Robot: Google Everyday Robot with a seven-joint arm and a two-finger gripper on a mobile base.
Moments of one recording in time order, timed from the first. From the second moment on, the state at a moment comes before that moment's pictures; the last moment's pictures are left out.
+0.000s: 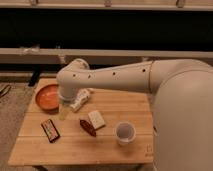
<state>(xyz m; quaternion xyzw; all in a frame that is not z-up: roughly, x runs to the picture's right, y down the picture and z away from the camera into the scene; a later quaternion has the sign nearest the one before) -0.214 0.084 0.708 -0.28 -0.21 0.02 0.94</state>
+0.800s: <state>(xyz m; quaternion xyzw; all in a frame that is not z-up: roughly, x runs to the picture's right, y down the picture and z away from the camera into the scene) -0.214 0.084 0.708 -0.28 -0.21 0.02 0.94</state>
